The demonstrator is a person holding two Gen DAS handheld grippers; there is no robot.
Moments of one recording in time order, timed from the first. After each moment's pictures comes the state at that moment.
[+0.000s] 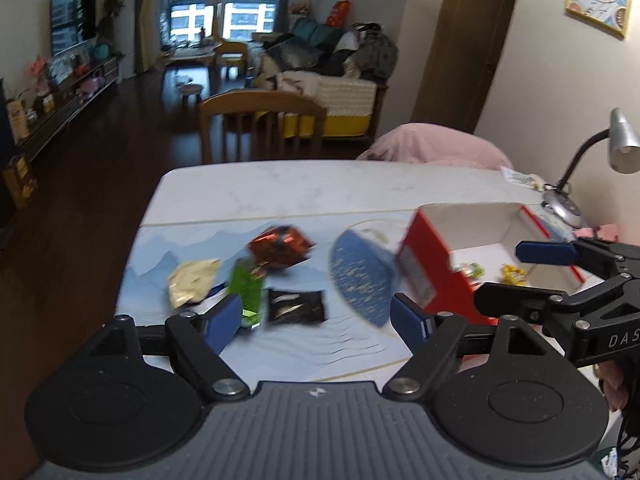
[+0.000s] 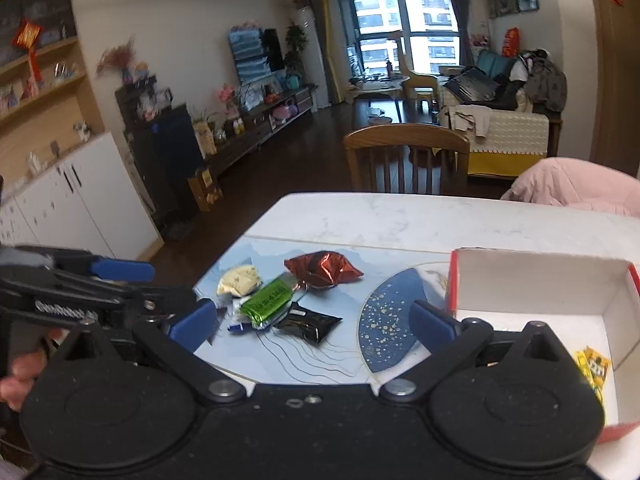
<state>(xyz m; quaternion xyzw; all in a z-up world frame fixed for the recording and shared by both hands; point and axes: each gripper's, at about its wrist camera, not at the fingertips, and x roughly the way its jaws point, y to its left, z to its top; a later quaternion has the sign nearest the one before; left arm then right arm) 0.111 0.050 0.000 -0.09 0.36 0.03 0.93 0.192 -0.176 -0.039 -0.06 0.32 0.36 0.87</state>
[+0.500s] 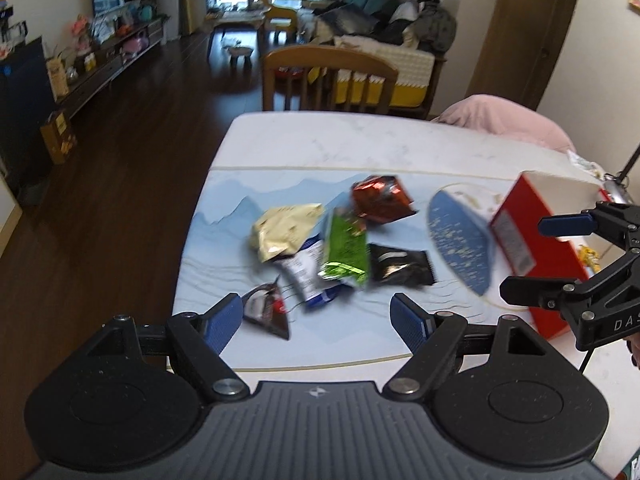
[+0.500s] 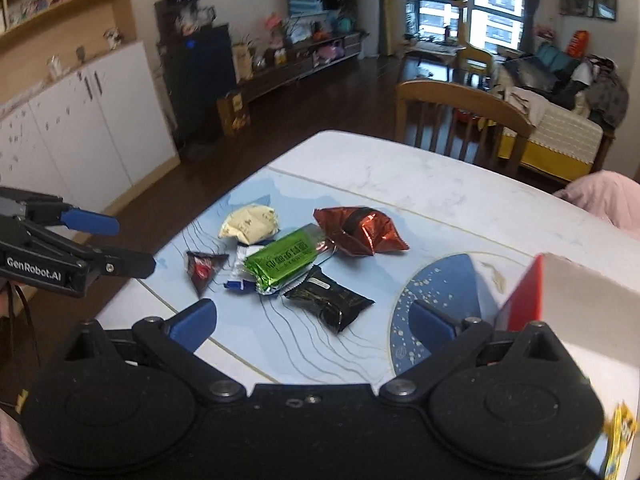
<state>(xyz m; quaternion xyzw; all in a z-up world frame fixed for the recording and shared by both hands) 0.118 0.127 -0.064 -0.10 0.41 0.10 0.90 0.227 -0.094 -0.096 -0.17 0.37 0.41 0.82</state>
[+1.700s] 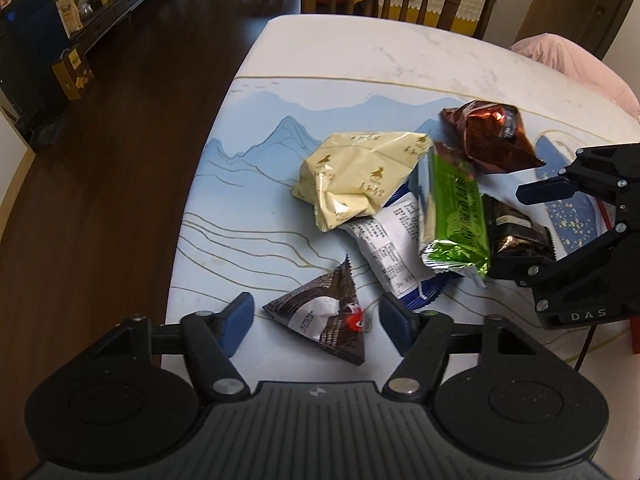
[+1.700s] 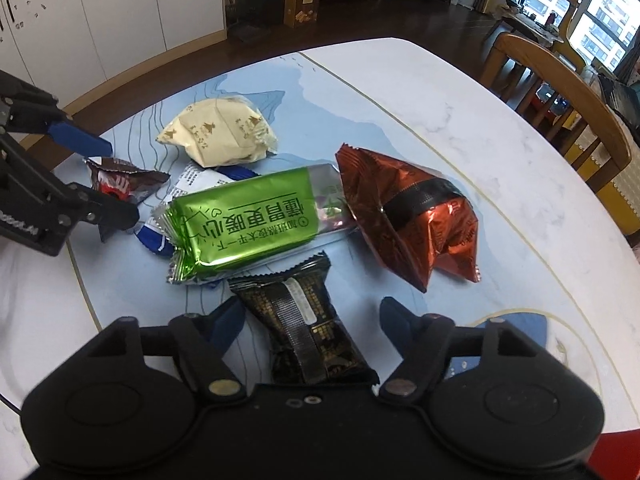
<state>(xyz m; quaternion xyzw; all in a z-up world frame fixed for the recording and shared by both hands) 0.196 0.174 -0.158 -0.11 0.51 0.13 0.84 0.306 0.003 -0.202 -0.34 0.41 0.45 0.71</state>
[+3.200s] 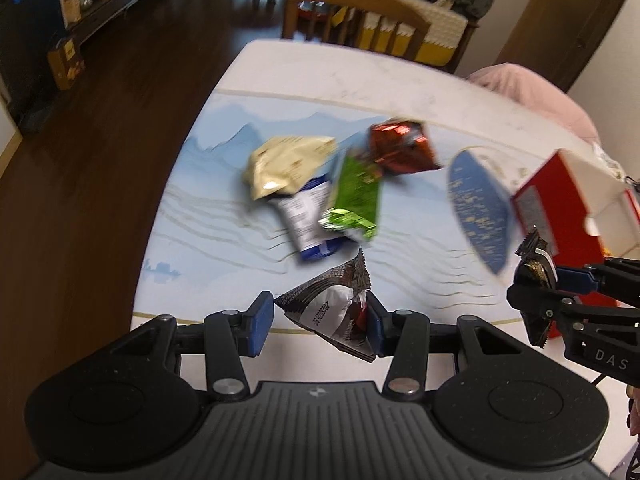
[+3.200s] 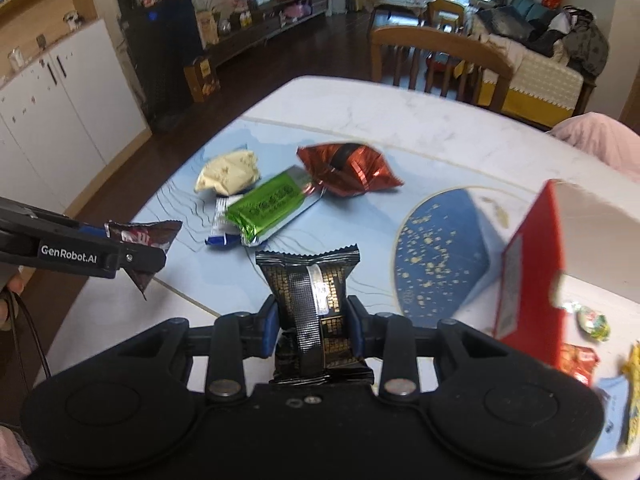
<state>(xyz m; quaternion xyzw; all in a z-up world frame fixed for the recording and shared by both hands) 0.139 0.118 -0.091 -0.16 0.48 0.11 0.86 0.215 -0.108 -0.112 -0.15 0.42 0.35 0.82</state>
